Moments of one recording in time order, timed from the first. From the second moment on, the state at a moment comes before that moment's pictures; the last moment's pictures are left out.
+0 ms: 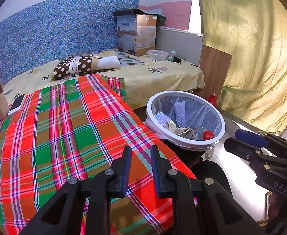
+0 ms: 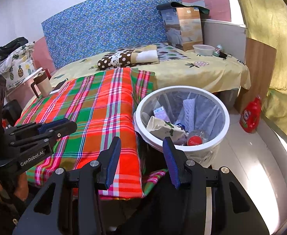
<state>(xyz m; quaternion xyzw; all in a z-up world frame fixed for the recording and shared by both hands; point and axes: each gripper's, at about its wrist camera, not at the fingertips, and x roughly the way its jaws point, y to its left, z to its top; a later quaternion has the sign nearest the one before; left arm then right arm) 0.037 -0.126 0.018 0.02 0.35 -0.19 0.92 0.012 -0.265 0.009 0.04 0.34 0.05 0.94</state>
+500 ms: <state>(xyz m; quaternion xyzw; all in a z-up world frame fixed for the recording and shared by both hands) 0.037 -0.125 0.016 0.02 0.35 -0.18 0.92 0.012 -0.264 0.008 0.04 0.34 0.06 0.94</state>
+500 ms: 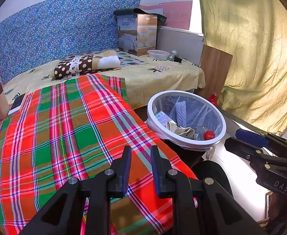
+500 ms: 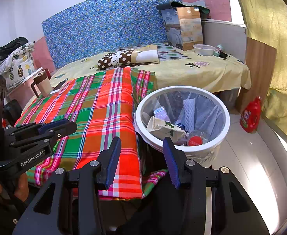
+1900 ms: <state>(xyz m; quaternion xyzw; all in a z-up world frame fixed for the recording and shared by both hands) 0.038 -0.124 0.015 0.02 0.35 -0.18 0.92 0.013 -0.262 0.008 0.04 0.34 0.06 0.94</state>
